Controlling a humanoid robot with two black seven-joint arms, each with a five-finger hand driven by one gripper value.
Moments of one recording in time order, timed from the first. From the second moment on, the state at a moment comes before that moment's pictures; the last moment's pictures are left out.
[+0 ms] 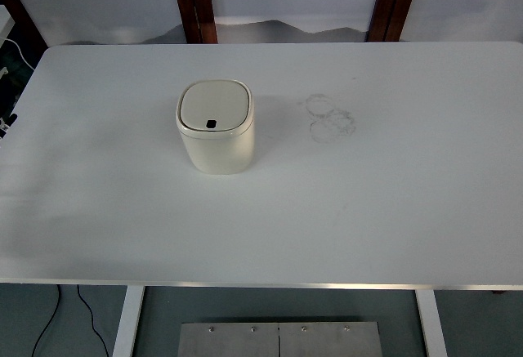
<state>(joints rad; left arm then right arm) -0.59 0.52 -0.94 -0.31 -0.11 -0.61 -0.17 0.06 0.00 0.49 0.16 -0.15 0.01 -0.03</state>
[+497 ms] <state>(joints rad) -0.59 0.52 -0.95 -0.31 -0.12 -0.61 -0.17 0.06 0.00 0.49 0.16 -0.15 0.01 -0.03</state>
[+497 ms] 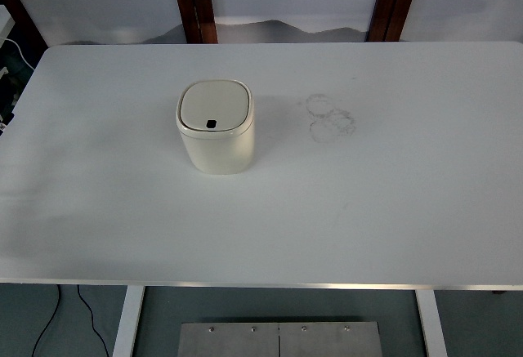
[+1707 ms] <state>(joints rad) -0.60 0.53 -0.94 -0.31 -0.11 -0.60 -0.17 0.06 0.00 0.49 0.16 -0.15 0.01 -0.03</state>
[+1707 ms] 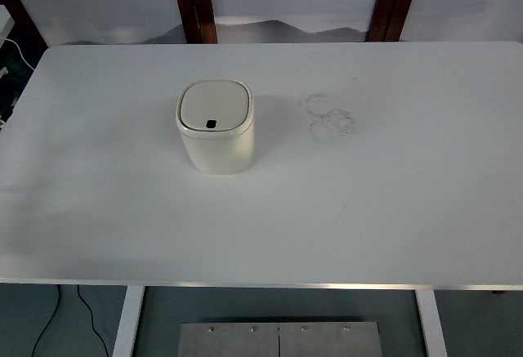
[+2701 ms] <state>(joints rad) -0.85 0.74 -0.52 -0.48 -0.07 -0.56 -0.16 0.06 0.00 0.49 0.16 -0.15 0.01 -0.03</state>
